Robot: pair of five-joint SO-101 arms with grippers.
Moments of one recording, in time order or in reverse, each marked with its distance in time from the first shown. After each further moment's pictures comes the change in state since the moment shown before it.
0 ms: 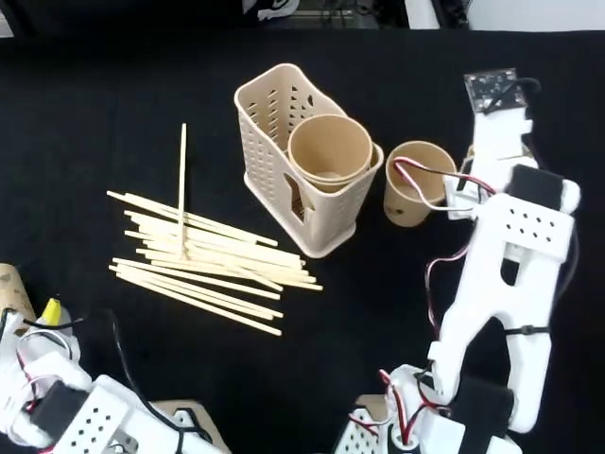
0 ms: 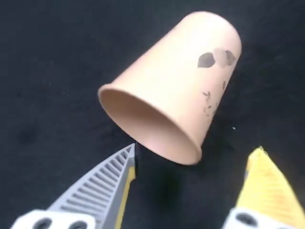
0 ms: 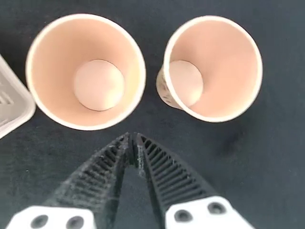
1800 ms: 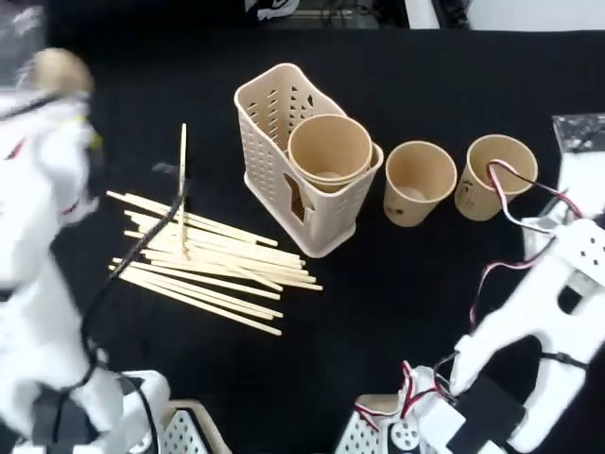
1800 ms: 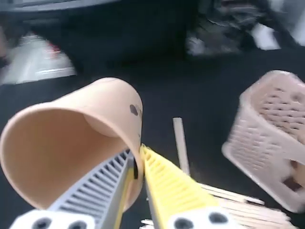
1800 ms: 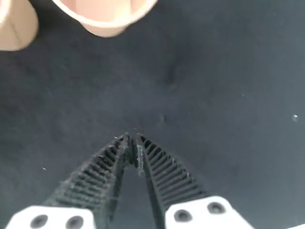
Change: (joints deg) left arm 60.8 81.9 -131.3 35.8 -11.8; right arm 23.9 0.0 -3.0 8.3 14.6
